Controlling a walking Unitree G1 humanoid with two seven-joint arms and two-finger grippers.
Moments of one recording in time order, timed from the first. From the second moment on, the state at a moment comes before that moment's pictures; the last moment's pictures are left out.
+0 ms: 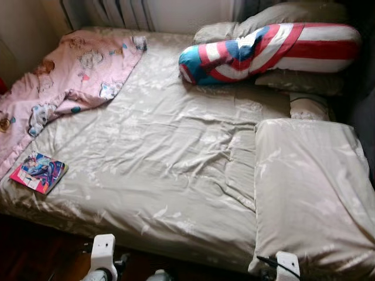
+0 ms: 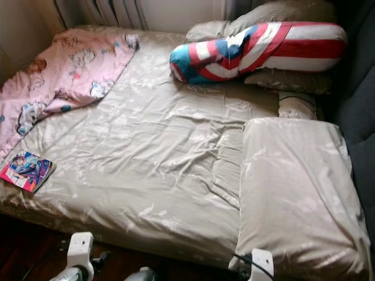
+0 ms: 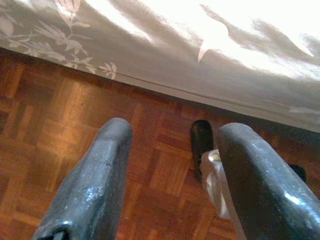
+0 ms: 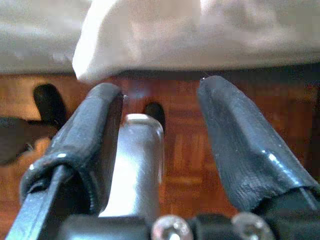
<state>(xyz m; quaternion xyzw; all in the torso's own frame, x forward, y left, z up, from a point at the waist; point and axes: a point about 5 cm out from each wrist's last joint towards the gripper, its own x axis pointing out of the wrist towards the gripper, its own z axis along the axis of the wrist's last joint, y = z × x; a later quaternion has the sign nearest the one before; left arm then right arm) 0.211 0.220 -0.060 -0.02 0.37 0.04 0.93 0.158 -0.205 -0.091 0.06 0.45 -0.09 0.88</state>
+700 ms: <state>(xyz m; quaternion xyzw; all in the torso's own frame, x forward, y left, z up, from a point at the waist) 0.214 0.227 -0.057 -0.01 0.37 0.04 0.93 0.188 -0.174 -0.082 0.07 0.43 -0.05 0.90</state>
